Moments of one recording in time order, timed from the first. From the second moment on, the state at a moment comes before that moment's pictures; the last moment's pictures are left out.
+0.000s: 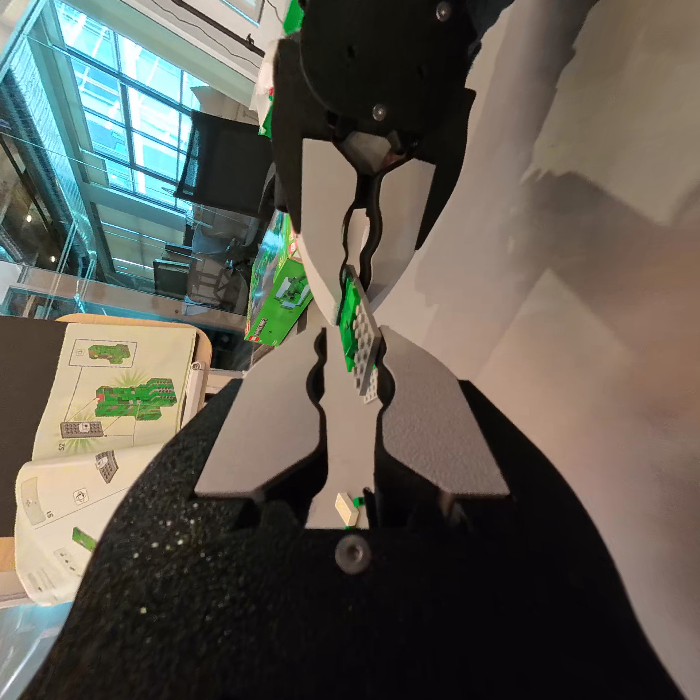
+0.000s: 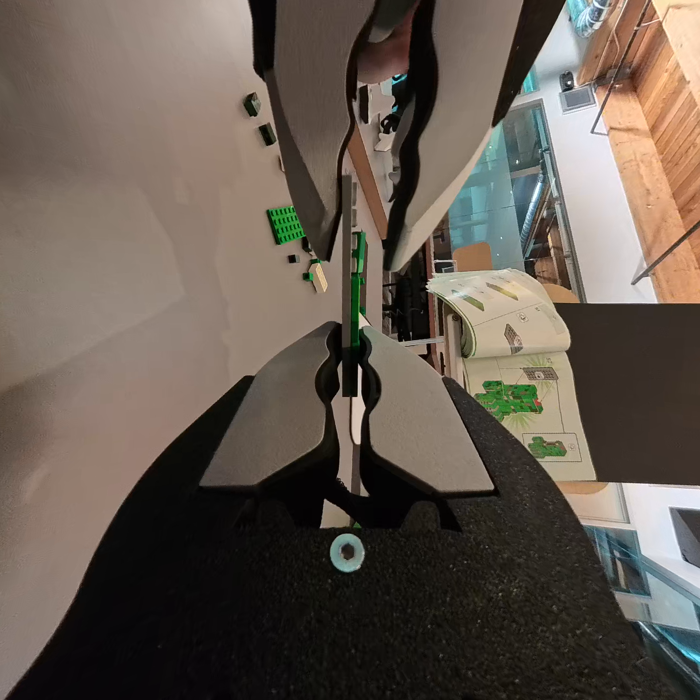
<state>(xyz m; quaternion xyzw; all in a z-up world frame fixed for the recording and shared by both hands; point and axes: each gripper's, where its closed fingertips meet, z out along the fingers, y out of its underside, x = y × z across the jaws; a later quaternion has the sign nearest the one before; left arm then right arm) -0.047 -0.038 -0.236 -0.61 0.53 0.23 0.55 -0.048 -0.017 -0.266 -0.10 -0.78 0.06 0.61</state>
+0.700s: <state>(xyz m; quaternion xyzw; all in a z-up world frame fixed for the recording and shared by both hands) -0.047 -0.036 -0.240 -0.63 0.52 0.21 0.54 -0.045 -0.022 -0.264 -0.10 -0.78 0.07 0.61</state>
